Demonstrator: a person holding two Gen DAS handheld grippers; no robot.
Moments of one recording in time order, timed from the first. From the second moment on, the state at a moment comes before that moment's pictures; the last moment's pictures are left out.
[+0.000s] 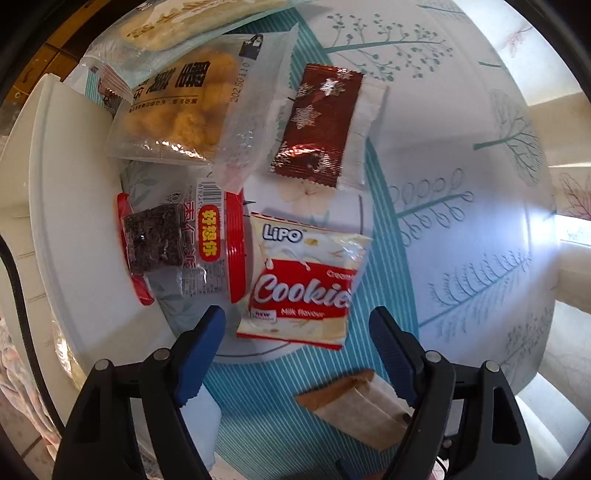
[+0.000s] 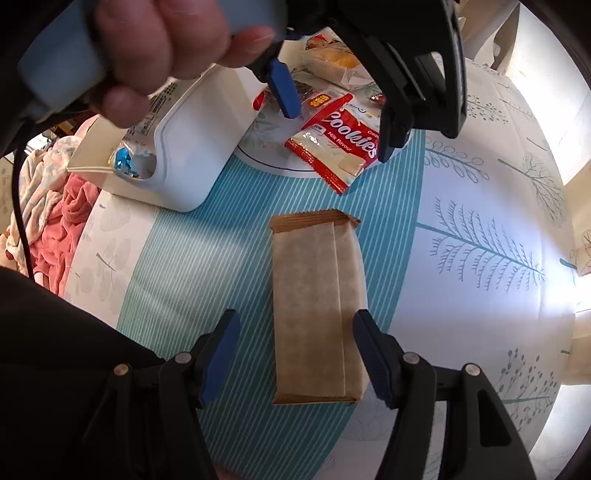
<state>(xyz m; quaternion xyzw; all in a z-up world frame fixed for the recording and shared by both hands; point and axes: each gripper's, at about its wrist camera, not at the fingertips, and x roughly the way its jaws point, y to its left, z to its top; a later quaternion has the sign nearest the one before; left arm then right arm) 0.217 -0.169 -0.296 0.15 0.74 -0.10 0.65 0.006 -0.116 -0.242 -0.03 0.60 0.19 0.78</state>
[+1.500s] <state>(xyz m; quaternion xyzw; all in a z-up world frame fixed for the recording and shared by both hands) 0.217 -0.117 -0.201 0.00 0.71 -0.11 0.69 0.049 -0.180 -0.247 0.08 0.73 0.09 0.67</state>
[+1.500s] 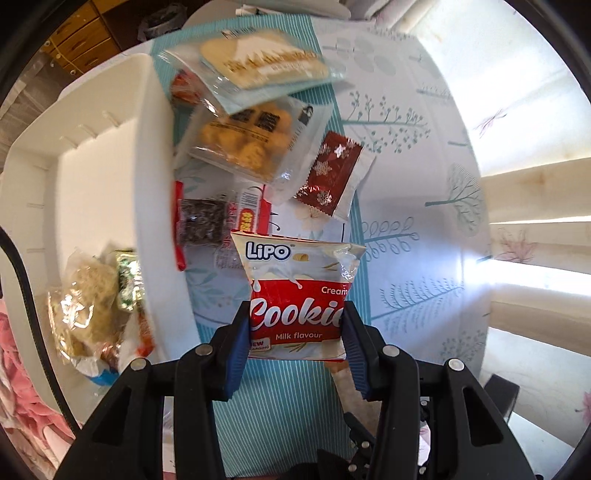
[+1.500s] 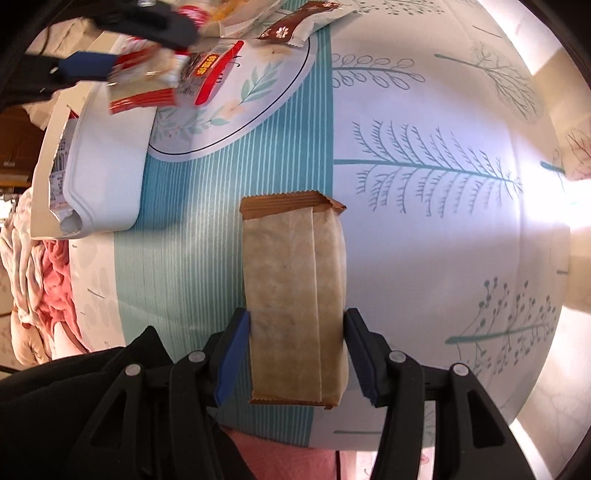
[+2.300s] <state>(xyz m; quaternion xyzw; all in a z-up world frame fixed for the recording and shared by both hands) 0.166 0.019 -0.083 -0.05 0.63 -0.17 0.75 0.060 -0.149 -0.143 0.22 0.66 0.02 0.72</state>
